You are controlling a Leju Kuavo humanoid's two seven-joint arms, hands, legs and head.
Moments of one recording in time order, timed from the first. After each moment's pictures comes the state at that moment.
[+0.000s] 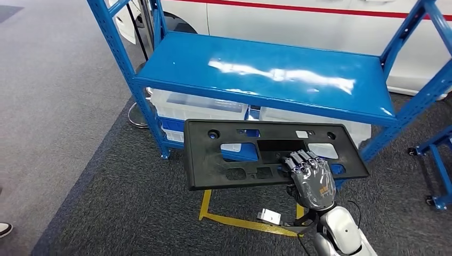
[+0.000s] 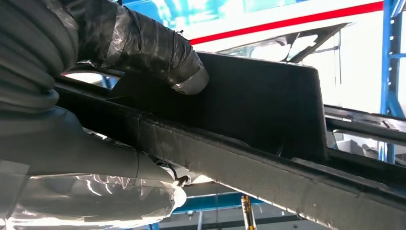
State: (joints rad) left arm -0.04 -0.02 0.40 -0.18 -0.86 -0.15 0.42; right arm -0.13 -0.23 0.42 -1.50 1.26 -0.70 -0.16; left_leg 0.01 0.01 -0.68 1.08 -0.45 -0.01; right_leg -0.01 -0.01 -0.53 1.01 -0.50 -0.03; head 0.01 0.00
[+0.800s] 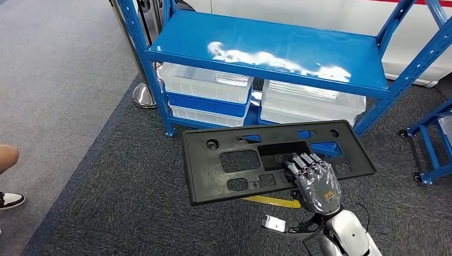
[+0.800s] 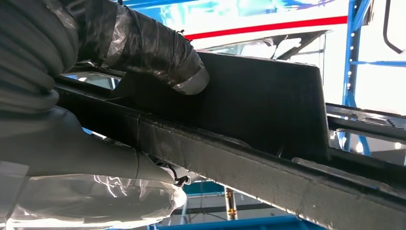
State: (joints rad) left arm -0.04 -0.02 0.42 -0.18 -0.91 -0.16 0.41; right arm -0.11 -0.25 0.38 -1.54 1.27 -0.70 -0.22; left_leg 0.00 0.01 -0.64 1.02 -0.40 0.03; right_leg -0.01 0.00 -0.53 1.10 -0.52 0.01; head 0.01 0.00
